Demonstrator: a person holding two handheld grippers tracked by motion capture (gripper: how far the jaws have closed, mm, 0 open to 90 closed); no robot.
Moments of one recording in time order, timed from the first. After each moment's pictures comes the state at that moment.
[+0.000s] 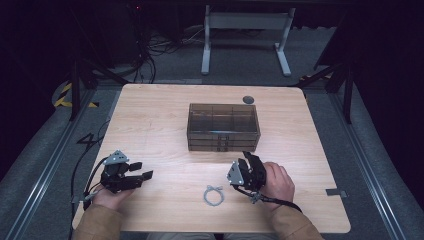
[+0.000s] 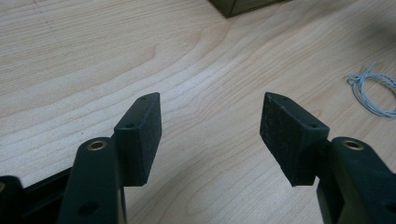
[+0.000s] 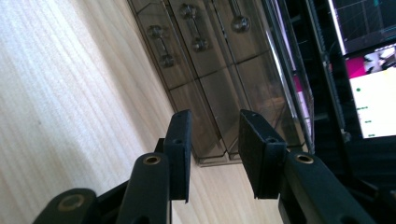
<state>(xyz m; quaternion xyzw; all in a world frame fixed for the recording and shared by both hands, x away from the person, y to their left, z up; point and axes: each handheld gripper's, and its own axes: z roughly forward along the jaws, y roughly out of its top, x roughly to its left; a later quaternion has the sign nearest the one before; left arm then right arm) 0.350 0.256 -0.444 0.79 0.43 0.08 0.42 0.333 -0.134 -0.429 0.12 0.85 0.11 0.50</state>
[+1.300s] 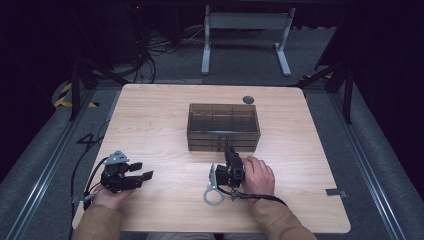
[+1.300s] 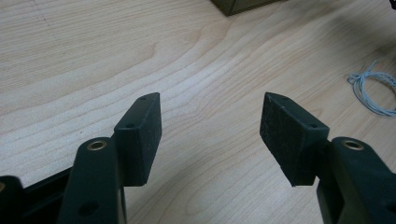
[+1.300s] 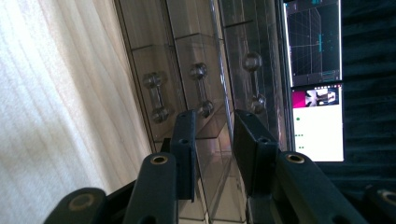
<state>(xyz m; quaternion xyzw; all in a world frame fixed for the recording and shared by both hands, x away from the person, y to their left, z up) 0.350 0.257 -0.445 0.79 0.43 0.08 0.42 0.352 -0.086 -0.459 0.05 0.81 0.06 0.59</state>
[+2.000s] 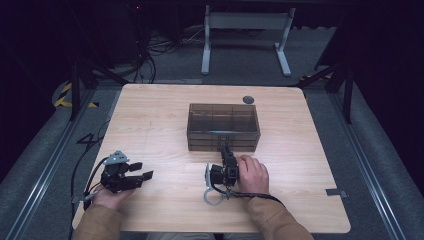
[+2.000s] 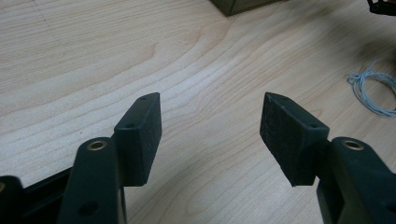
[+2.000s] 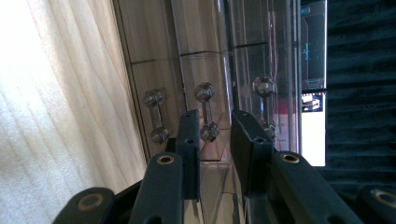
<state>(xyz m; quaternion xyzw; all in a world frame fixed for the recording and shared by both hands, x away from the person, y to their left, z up) 0.350 0.256 -0.445 0.79 0.43 0.08 0.42 0.360 -0.074 -0.472 0.03 0.79 0.04 0.61</state>
